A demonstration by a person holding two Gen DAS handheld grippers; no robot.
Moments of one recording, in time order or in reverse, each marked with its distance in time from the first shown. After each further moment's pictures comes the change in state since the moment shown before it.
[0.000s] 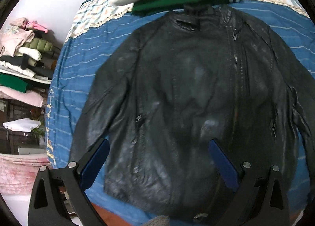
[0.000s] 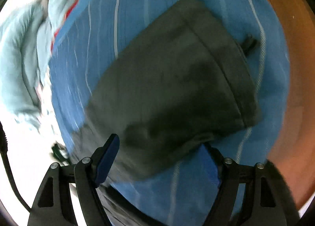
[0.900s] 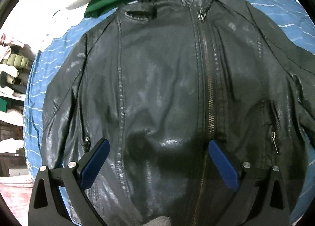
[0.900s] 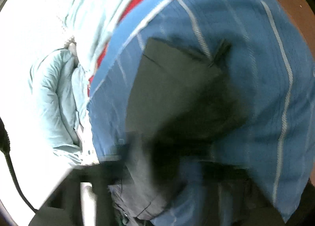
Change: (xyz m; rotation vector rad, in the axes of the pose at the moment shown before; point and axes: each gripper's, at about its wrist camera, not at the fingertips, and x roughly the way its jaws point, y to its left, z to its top) left arm 0.056 -0.056 0.008 0.108 -0.044 -0.126; right arm -0.023 0.009 0.017 0.060 -0.221 0.319
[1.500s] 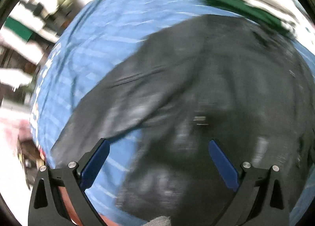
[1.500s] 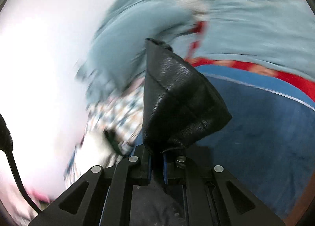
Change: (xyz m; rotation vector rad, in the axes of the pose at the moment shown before) left arm -0.005 0.203 -0.063 -0.472 0.084 0.057; right arm -0.023 0.325 -0.223 -0.872 0.088 0.062
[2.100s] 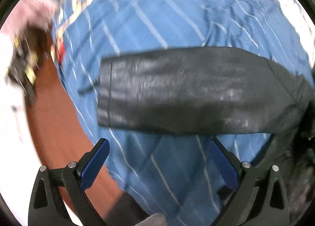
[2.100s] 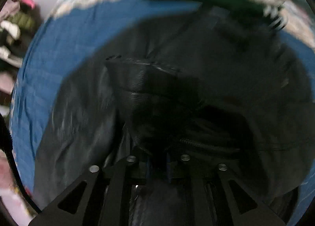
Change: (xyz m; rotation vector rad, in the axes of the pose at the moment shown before) left arm 0.082 0.237 -0.098 -0.702 0.278 -0.133; right arm 0.222 0.211 -0.382 -0.851 0.866 -0.022
